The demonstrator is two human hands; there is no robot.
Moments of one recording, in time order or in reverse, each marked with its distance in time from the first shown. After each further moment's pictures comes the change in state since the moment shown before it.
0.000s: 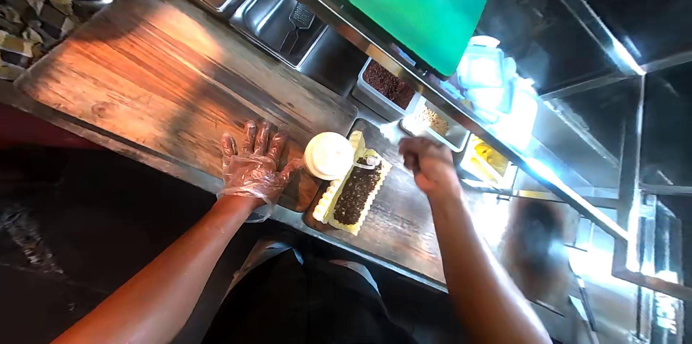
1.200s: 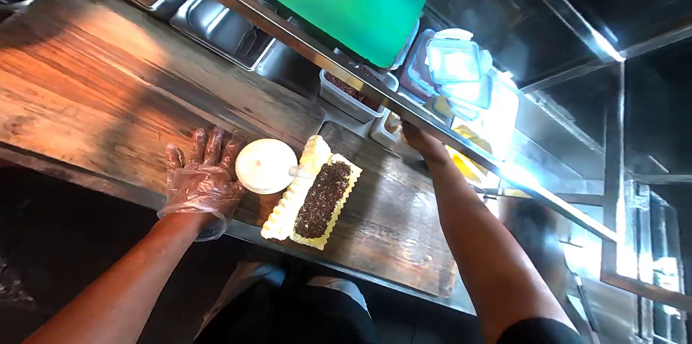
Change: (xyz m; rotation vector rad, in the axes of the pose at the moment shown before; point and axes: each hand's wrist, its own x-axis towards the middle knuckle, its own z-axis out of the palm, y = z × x) left_hand 0.000 0.011 -0.008 0.000 0.006 -0.049; right_hand 0.164 0.039 -0.106 -1.205 -0.099 -0.530
